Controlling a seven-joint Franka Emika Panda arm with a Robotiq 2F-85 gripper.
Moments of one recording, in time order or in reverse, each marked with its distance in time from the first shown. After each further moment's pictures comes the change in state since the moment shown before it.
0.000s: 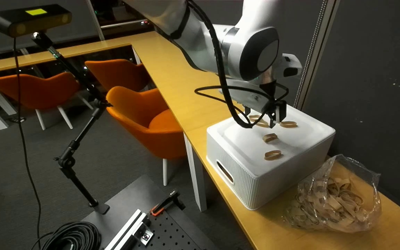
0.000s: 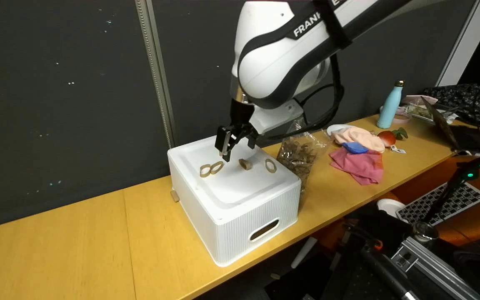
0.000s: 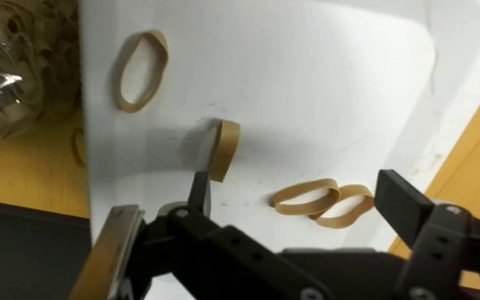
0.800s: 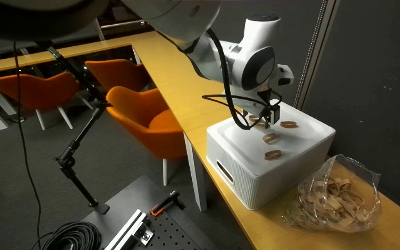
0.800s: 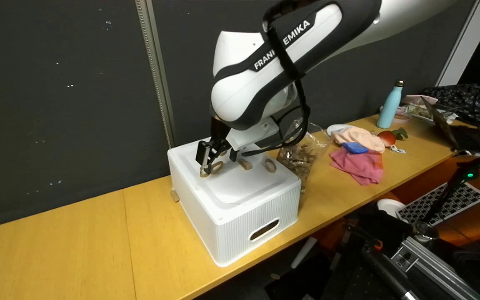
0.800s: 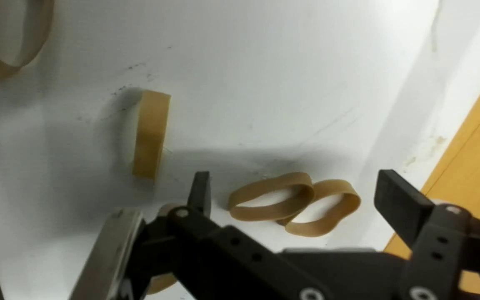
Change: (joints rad) arm 0.033 0.181 0.006 0.150 0.042 0.035 -0.003
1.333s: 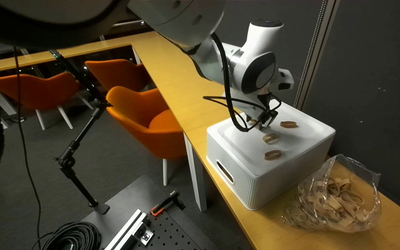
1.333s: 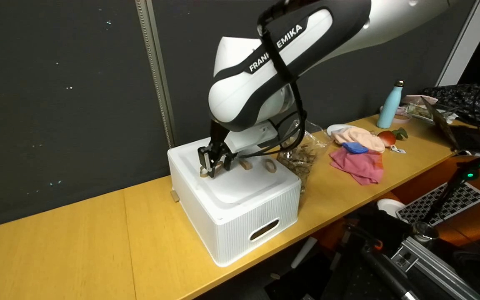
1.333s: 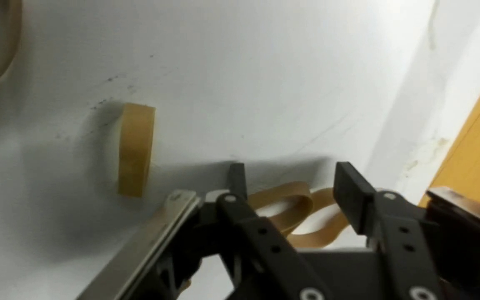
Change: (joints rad) arm -0.001 0.026 0.000 0.015 0.057 0.000 -0.012
